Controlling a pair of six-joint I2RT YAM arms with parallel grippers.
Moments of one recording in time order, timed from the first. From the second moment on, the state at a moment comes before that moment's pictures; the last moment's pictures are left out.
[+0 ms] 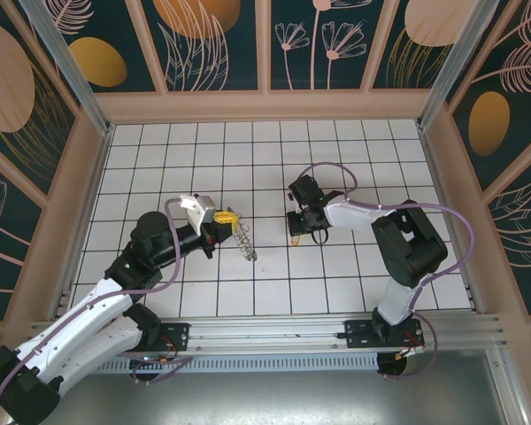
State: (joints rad) left arm -0.63 0.75 0.53 0.09 0.42 -0.16; right arm 0.61 1.75 1.00 -0.42 -0.05 0.33
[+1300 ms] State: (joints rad) left arm -0.63 0.90 0.86 -0.03 0.74 -0.05; right arm 0.58 1.01 0.92 0.02 -0.97 0.02
